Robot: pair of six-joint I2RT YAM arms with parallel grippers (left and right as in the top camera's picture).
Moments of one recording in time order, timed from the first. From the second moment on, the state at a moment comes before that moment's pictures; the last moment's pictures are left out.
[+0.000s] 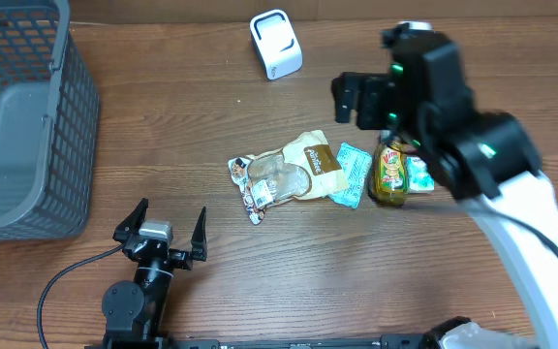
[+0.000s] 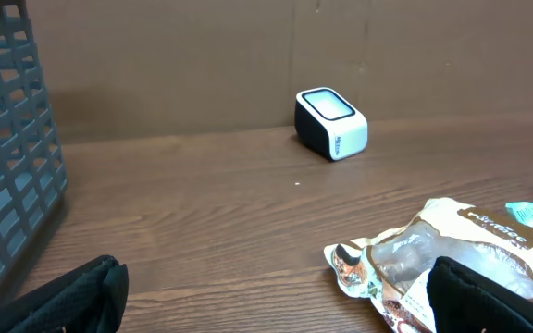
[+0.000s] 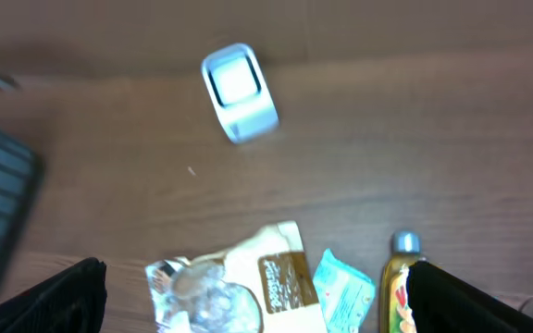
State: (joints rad) left arm -0.04 0.02 0.01 -0.07 0.12 0.00; right arm 0.43 1.39 1.66 -0.94 0.11 0.38
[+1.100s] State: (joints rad) left arm -0.04 0.02 0.01 -0.07 0.12 0.00; right arm 0.41 0.64 1.40 -1.25 0.13 0.38
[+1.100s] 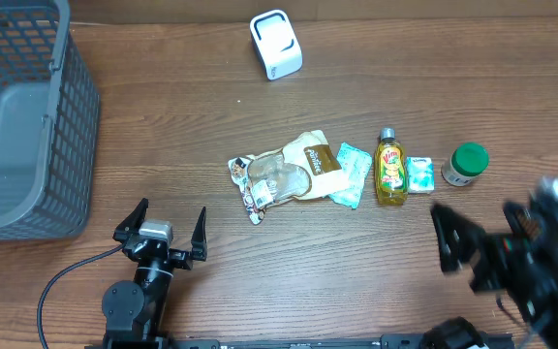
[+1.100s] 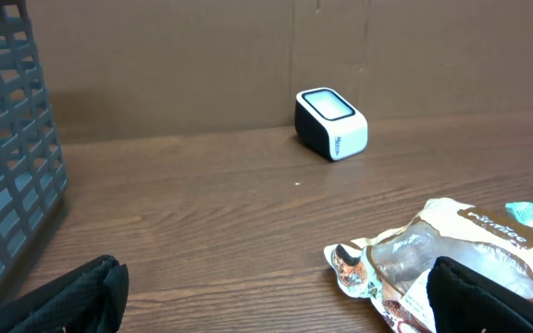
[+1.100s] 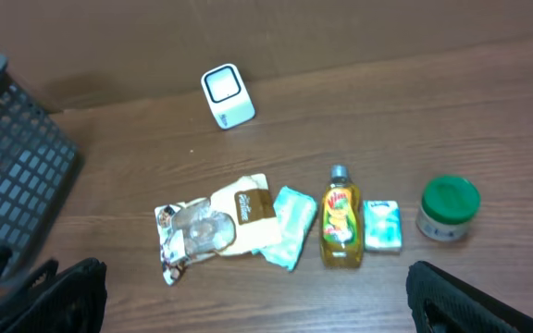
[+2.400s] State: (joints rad) left arm -0.04 0.02 0.01 -0.07 0.12 0.00; right arm 0.21 0.01 0.87 -0.93 0.09 0.38
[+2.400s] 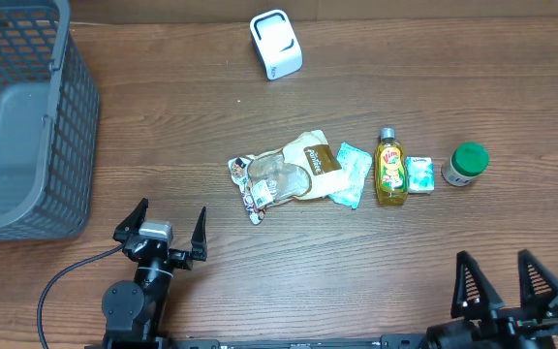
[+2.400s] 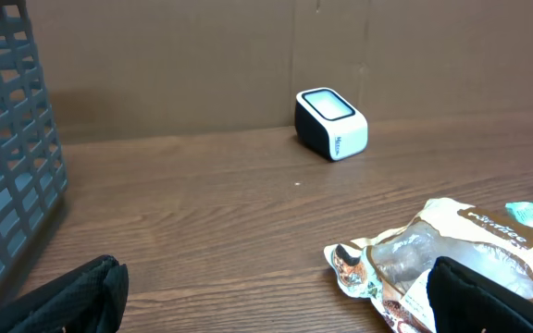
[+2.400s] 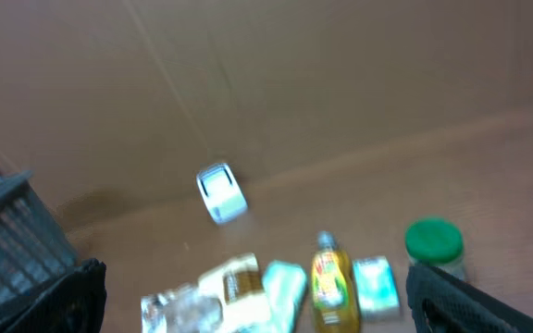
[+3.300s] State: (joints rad) left arm -0.04 0.02 0.01 -0.07 0.12 0.00; right arm 0.20 0.01 0.23 0.46 -0.14 -0.03
